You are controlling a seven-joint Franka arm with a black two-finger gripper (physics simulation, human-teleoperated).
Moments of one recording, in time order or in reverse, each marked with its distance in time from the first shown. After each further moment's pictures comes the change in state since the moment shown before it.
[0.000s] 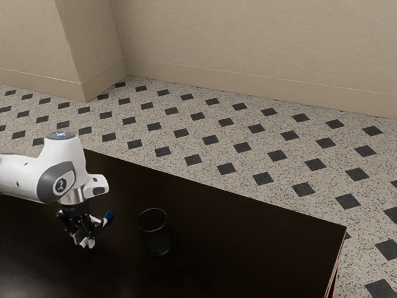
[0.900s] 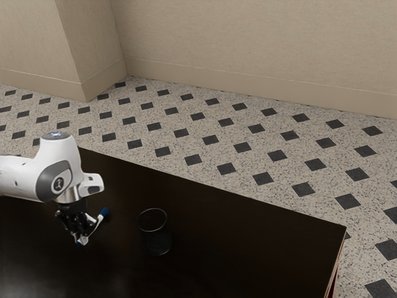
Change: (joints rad) arm 0.057 0.061 0.000 0.036 0.002 0.036 0.079
